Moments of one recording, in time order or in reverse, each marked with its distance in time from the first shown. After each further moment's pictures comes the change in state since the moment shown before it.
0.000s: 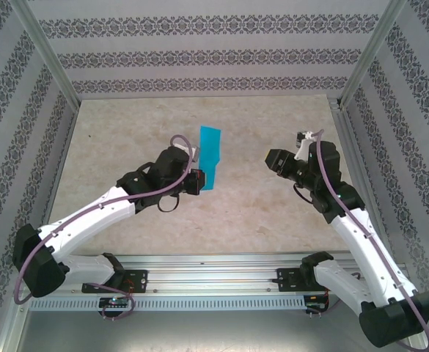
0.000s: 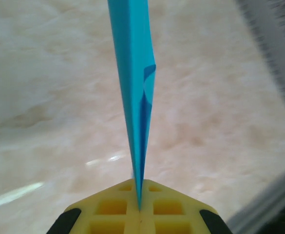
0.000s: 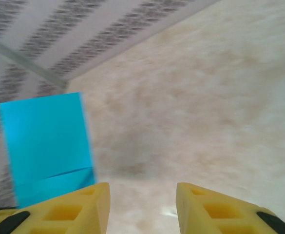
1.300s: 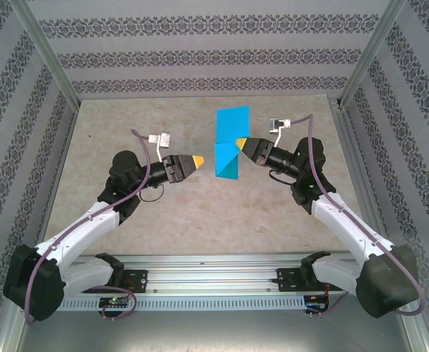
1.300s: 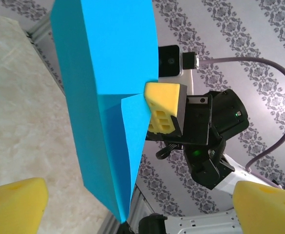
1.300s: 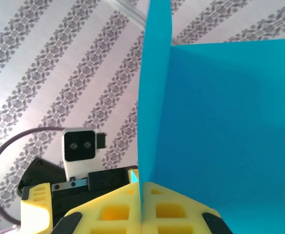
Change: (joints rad) left arm 0.325 -0.167 -0.414 1.105 0.800 -0.421; right arm 0.092 0.235 -0.138 0.937 -0.525 0.393
